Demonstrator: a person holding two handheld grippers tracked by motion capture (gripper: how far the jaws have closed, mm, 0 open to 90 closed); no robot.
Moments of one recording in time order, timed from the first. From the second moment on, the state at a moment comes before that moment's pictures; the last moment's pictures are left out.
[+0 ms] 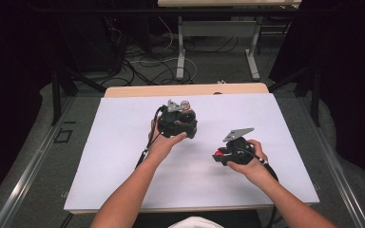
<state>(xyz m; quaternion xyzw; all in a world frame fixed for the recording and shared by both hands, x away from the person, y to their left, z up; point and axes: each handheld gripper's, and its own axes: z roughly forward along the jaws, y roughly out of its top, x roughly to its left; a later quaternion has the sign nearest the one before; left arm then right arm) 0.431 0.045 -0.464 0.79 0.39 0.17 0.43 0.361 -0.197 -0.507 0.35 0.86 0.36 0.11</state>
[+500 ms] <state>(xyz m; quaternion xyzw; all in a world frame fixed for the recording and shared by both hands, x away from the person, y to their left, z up) 0.457 0.030 -0.498 0.79 0.41 0.18 0.41 0.369 -0.195 -0.520 0.36 0.85 0.38 0.10</state>
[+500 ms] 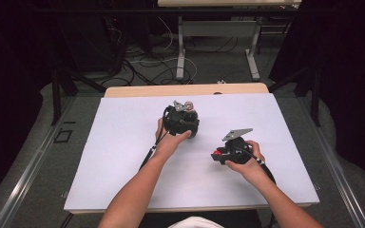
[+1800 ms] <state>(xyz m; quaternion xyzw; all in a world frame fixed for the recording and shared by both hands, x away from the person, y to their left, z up) 0.458 0.039 -0.511 0.80 0.41 0.16 0.42 0.373 -0.187 -0.528 0.36 0.85 0.38 0.09</state>
